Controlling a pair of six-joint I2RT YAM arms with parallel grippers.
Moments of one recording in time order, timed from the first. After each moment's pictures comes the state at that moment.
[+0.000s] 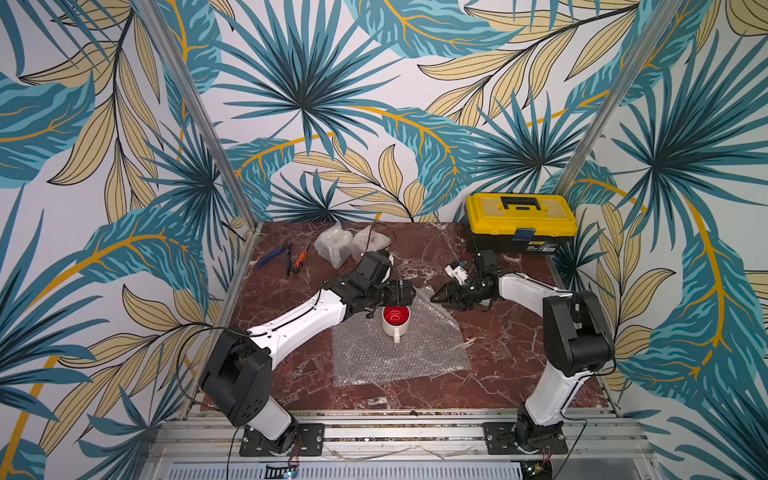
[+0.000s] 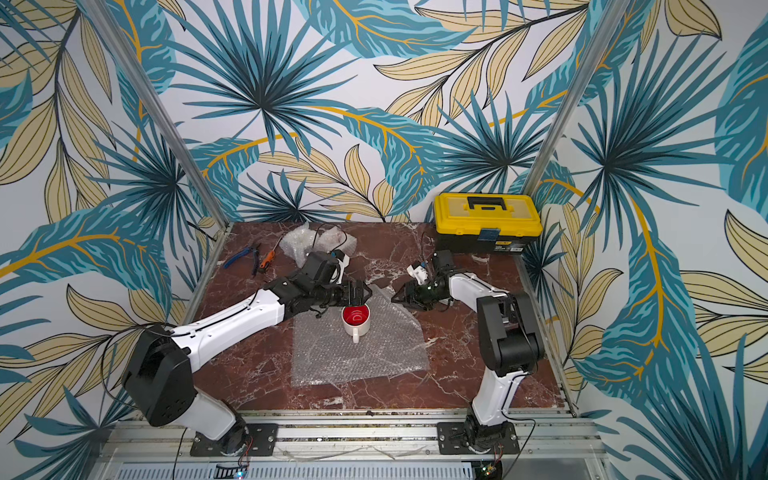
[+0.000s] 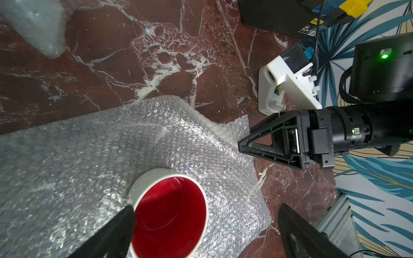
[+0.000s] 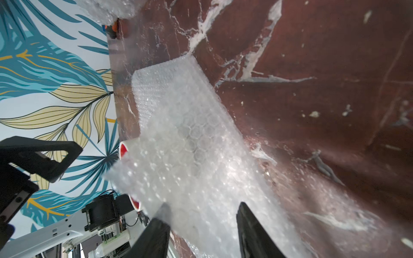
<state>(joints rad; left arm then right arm) -0.65 1.56 1.18 -0.39 0.17 -0.64 0.15 1.82 1.14 -0.49 -0.78 0.29</state>
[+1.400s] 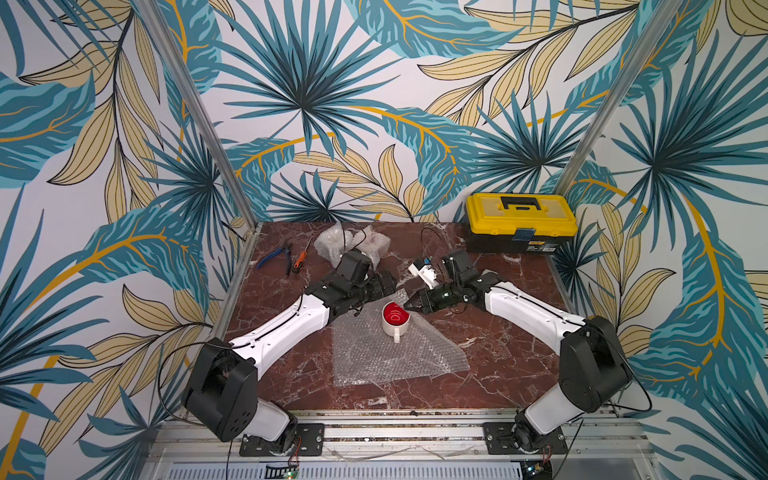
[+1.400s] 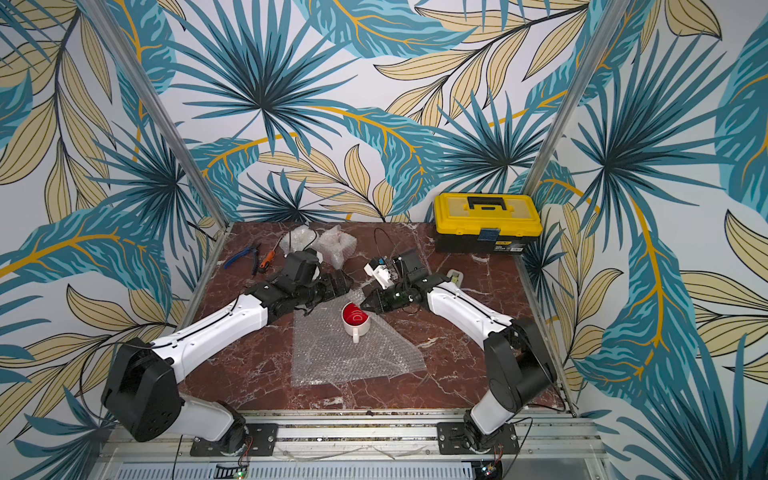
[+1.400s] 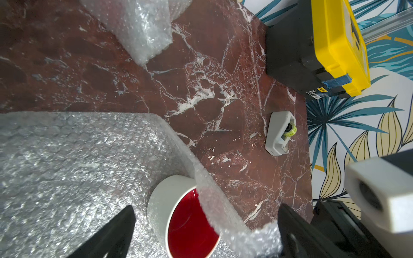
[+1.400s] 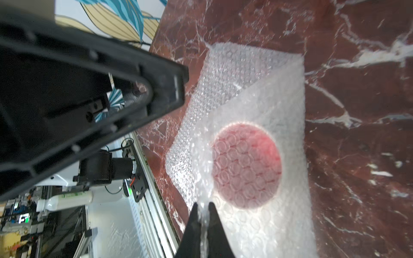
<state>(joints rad) -0.55 1.46 1.07 -0.33 0.12 -0.86 0.49 1.63 1.15 -0.47 -0.70 0.21</state>
